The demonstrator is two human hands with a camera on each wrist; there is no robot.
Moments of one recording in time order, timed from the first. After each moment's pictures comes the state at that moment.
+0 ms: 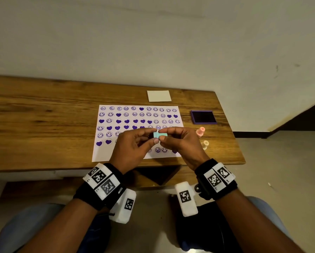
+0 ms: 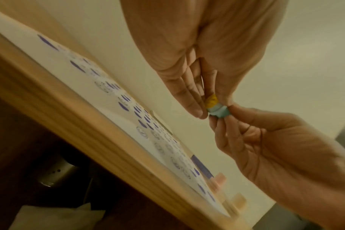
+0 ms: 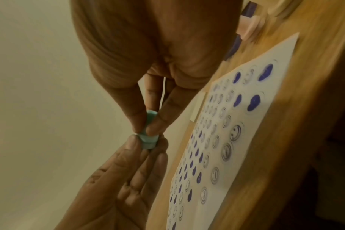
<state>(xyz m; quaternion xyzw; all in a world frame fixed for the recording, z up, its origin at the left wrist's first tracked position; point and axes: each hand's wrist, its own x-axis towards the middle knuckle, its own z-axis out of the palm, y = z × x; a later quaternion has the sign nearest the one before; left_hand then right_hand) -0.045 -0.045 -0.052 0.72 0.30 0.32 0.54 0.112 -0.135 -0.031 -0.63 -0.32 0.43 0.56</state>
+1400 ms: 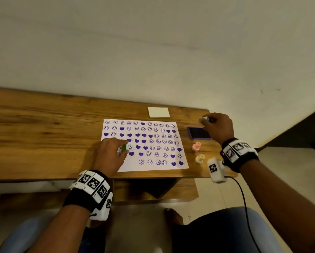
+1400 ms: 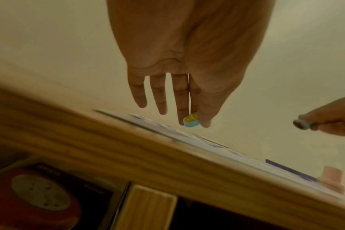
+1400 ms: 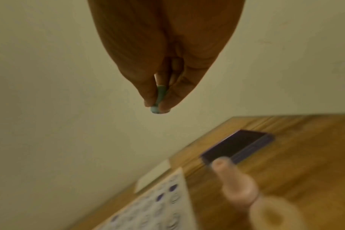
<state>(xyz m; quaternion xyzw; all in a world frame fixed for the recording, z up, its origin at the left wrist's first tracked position) -0.088 0.007 -0.068 0.84 0.41 0.24 0.27 0.246 -0.110 0.006 -0.87 -0.36 0.05 0.34</state>
